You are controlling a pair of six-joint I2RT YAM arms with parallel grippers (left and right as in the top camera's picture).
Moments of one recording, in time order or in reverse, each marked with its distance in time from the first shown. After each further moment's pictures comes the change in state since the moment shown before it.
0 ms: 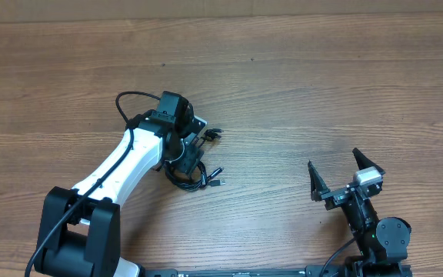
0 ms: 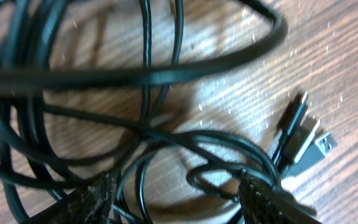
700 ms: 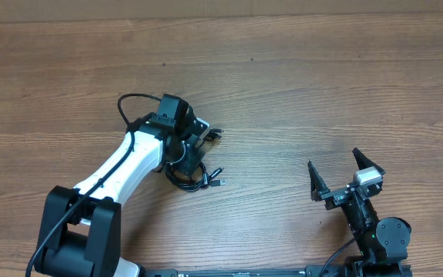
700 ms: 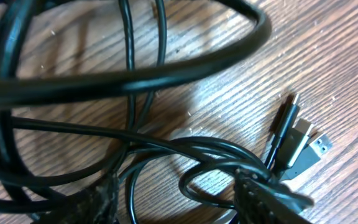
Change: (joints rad) left arm 0.000 0.000 -0.042 0.049 0.038 0.037; right arm 0.000 0.000 0.000 0.000 0.000 0.000
